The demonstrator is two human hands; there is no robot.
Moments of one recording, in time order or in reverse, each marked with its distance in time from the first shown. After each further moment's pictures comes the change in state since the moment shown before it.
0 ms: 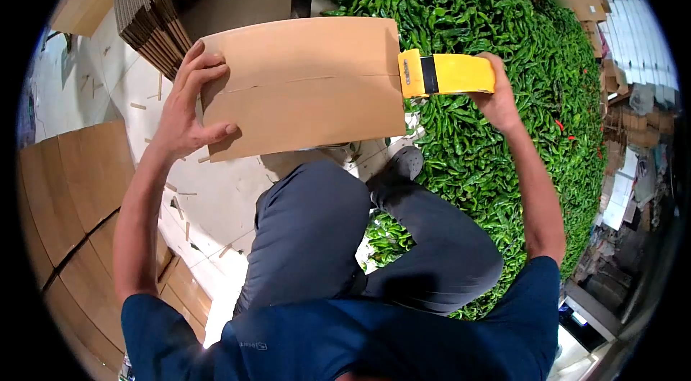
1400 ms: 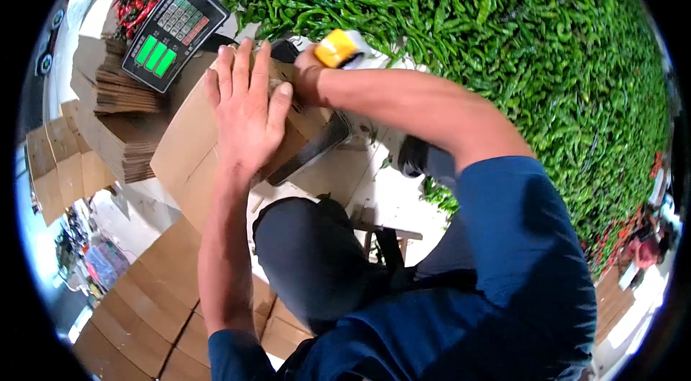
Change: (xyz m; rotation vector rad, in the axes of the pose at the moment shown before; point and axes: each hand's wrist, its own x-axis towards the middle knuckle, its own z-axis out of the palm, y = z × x) left_hand 0.144 0.160 0.137 0.548 -0.098 0.281; right_hand 0.077 -0.012 0.228 -1.017 -0.943 -0.130
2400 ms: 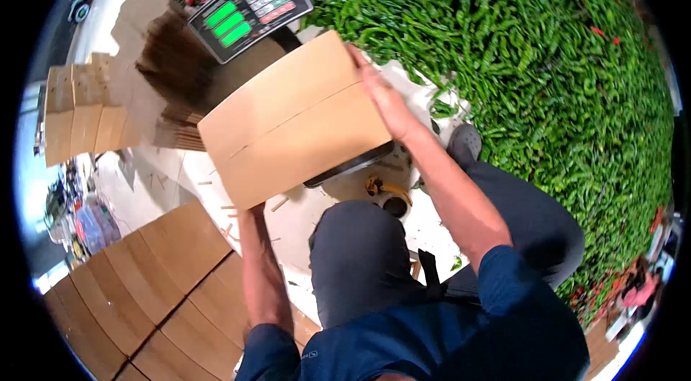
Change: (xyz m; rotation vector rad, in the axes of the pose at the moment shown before) left_hand -0.267 -0.160 0.102 -1.750 0.539 -0.902; right_hand -0.089 -0.052 -0.032 2.204 1.166 -0.310
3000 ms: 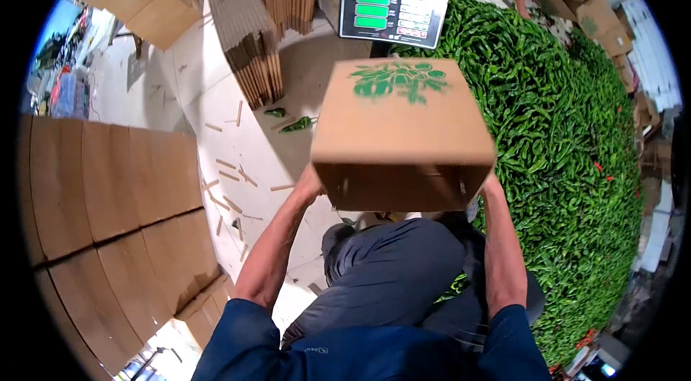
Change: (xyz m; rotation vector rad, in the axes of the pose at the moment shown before) left_hand -0.043 -0.008 0.060 0.586 -0.122 -0.331; right_hand -0.039 -0.006 -0.082 -0.302 0.117 0.547
